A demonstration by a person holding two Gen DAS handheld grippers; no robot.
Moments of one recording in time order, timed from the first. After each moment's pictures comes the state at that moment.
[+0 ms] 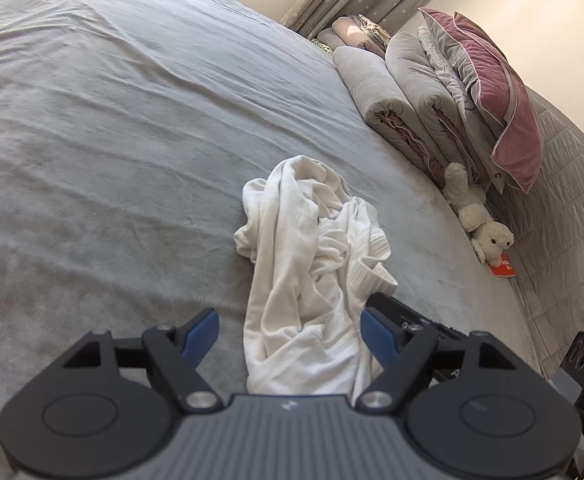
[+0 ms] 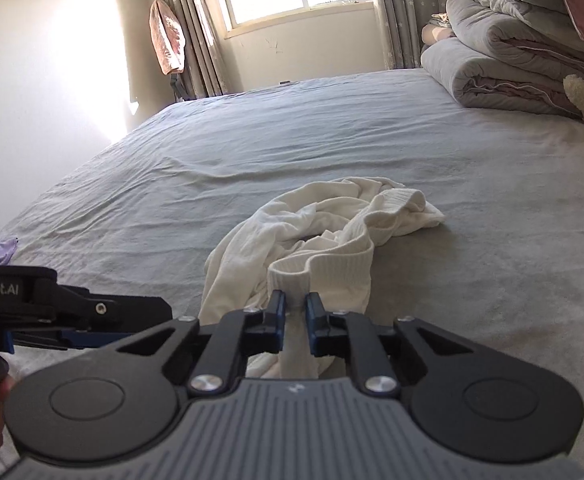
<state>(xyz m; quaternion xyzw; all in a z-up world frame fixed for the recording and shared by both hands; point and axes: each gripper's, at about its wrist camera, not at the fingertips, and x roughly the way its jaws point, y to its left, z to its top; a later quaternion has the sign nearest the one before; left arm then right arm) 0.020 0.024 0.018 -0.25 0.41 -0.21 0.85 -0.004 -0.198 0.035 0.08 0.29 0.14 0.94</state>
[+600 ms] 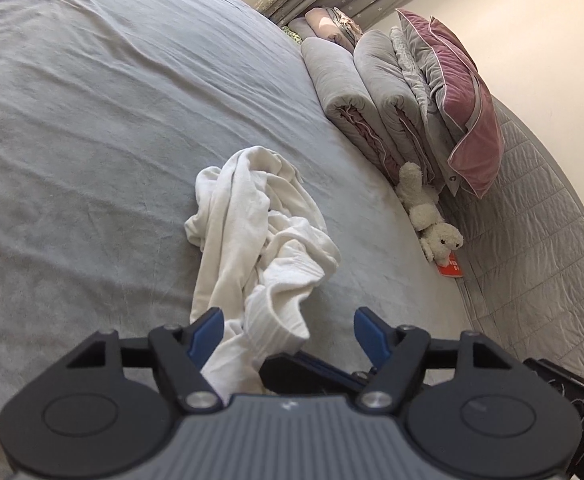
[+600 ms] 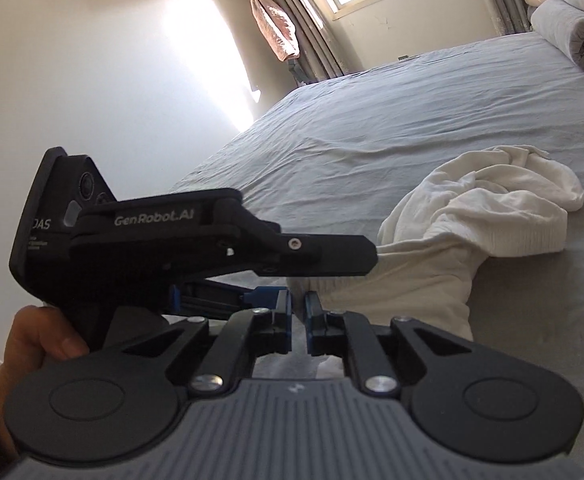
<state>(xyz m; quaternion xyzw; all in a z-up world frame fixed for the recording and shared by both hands) 0.025 0.025 0.018 -0.28 0.43 -0.25 0.82 -0.025 -0.162 0.045 0.14 0.31 0.34 0.87</state>
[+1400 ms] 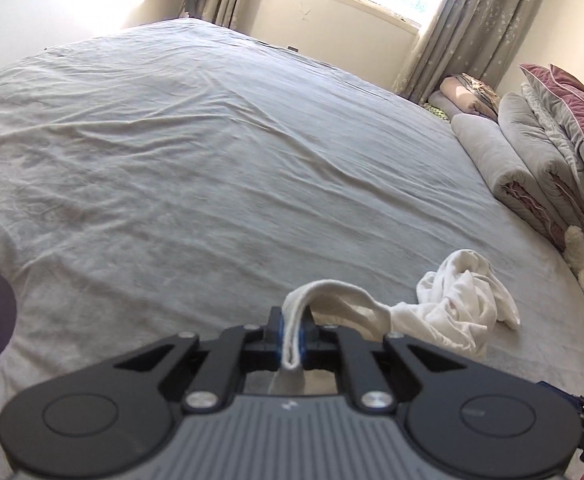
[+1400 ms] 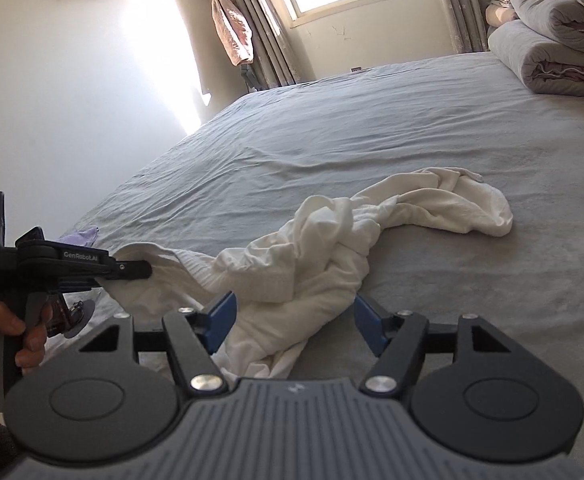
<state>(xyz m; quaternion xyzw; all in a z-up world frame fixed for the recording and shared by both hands) 0.001 0.123 0.040 -0.17 0.37 0.03 0.92 -0.003 -0.190 0.040 0.11 0.32 0.24 0.91</state>
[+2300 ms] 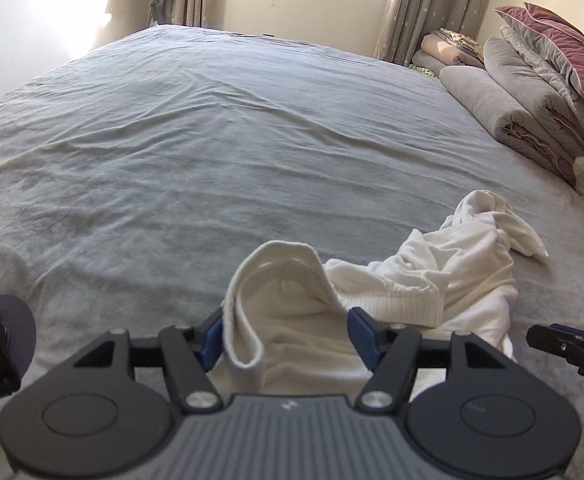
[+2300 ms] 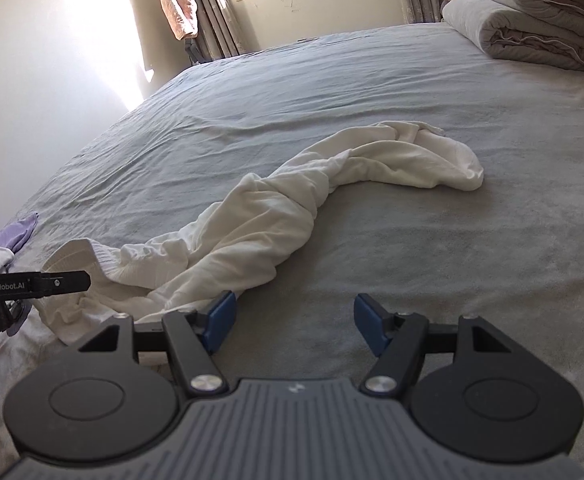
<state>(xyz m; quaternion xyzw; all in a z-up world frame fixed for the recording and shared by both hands) -0.001 0.105 0.027 -0.08 0.39 -0.02 0.92 0.006 -0.181 0.017 0.10 0.36 0.16 0.91</state>
